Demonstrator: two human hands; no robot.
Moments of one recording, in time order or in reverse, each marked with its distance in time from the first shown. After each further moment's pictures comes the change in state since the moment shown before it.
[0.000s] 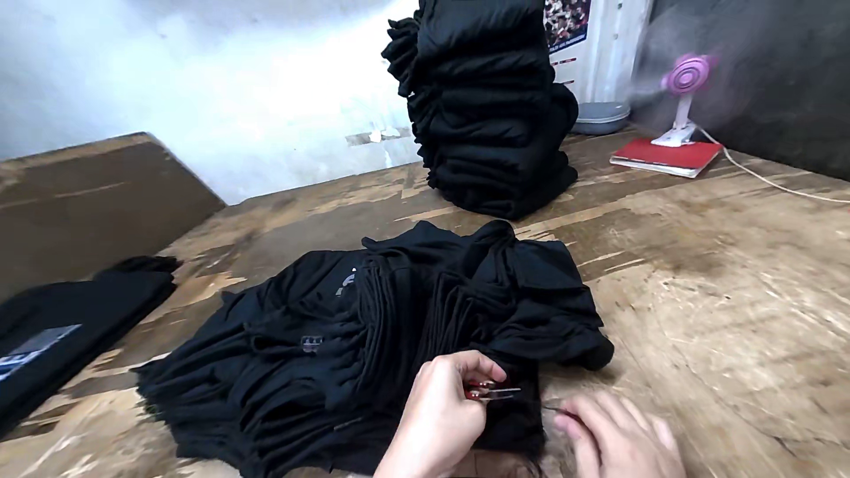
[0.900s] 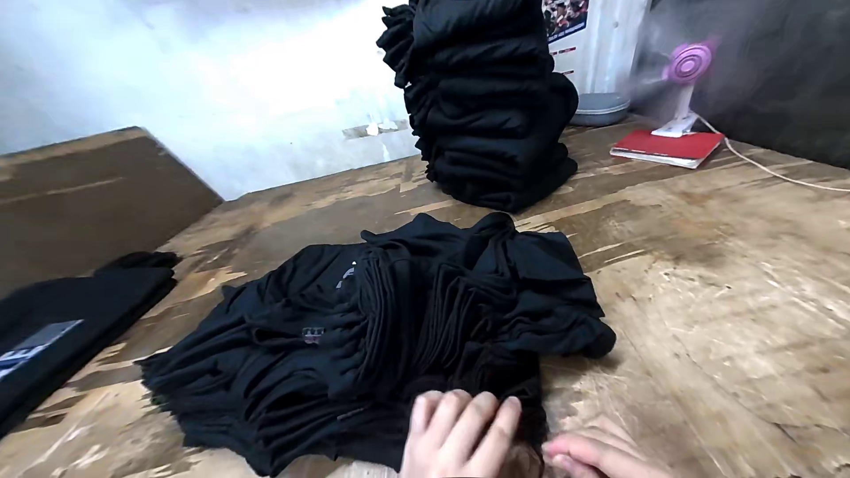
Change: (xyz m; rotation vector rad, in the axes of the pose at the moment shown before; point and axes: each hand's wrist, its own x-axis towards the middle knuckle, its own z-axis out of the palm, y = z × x) left_hand -0.055 -0.025 0.036 0.594 0.536 0.694; right_hand -0.029 0.015 0.019 0.829 0.039 -0.073
